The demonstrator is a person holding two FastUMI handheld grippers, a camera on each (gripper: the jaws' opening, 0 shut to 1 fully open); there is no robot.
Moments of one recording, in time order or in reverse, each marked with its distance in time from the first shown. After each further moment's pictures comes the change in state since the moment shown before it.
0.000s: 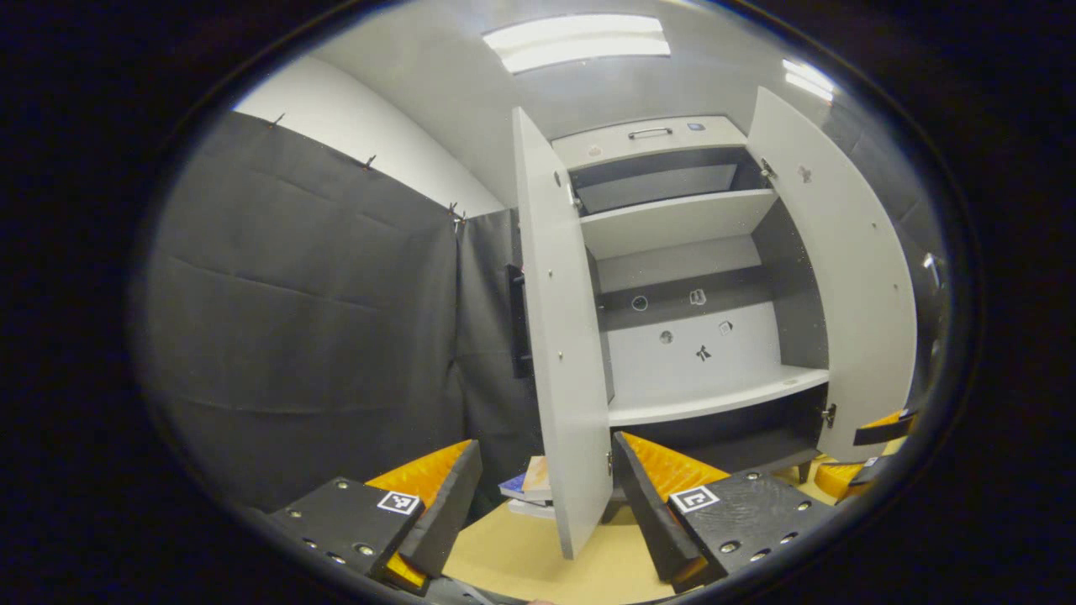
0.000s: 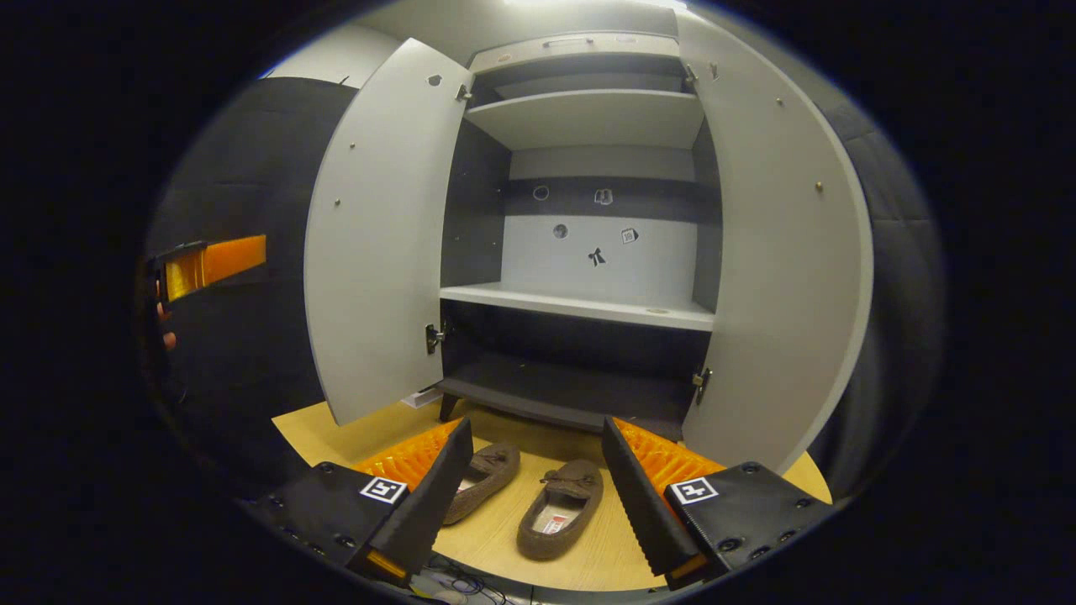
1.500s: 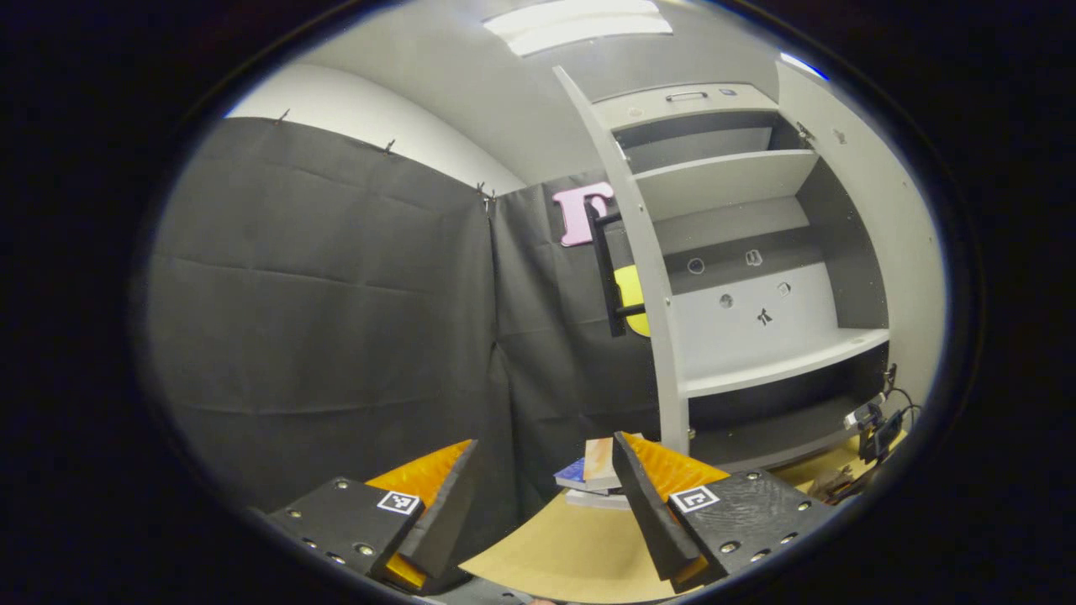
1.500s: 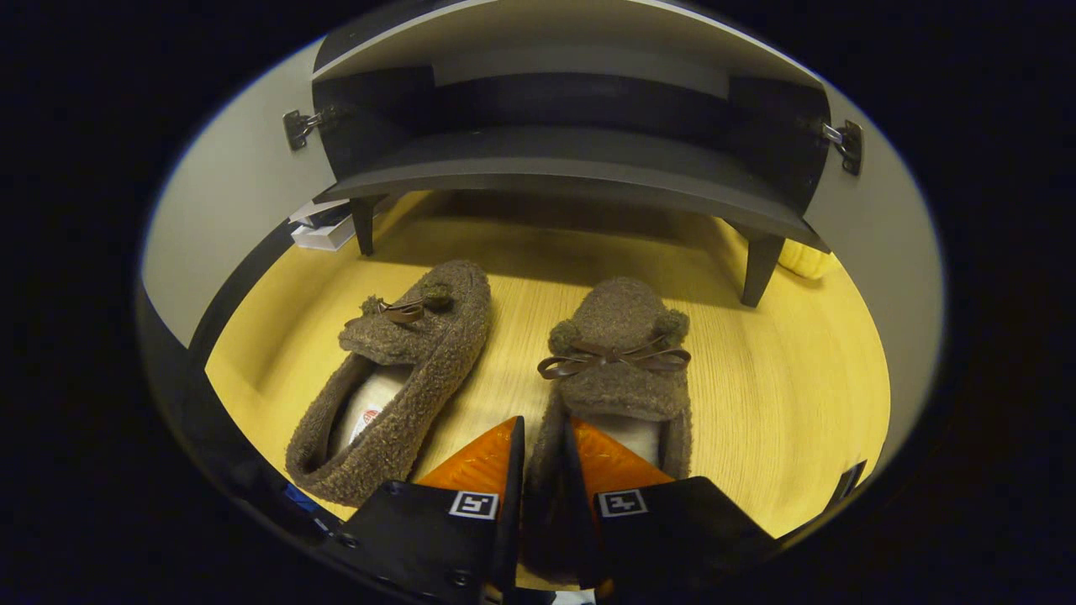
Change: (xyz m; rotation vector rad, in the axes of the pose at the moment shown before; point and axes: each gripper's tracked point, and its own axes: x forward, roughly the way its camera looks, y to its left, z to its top) left arm 0.035 0.073 -0.043 0.059 0.074 0.110; right arm 0.131 -0.015 -0.204 0.125 0.686 -0.106
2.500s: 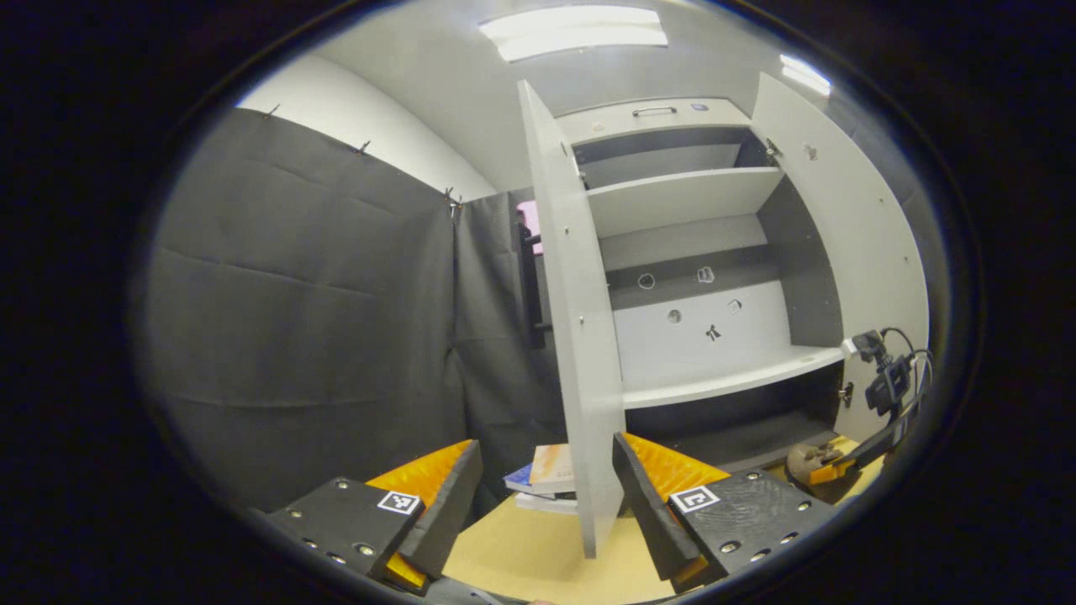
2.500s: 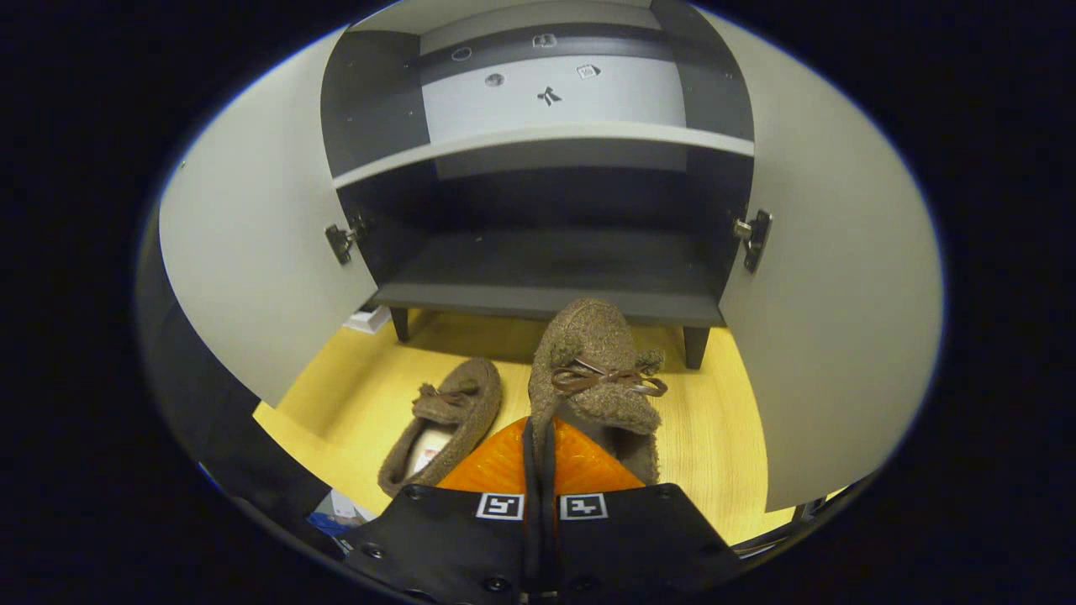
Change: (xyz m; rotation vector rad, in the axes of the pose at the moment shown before) left arm -0.022 -0.070 0.016 -0.043 -0.036 -0.147; right arm -0.126 -0.015 0.079 0.069 -0.253 0.089
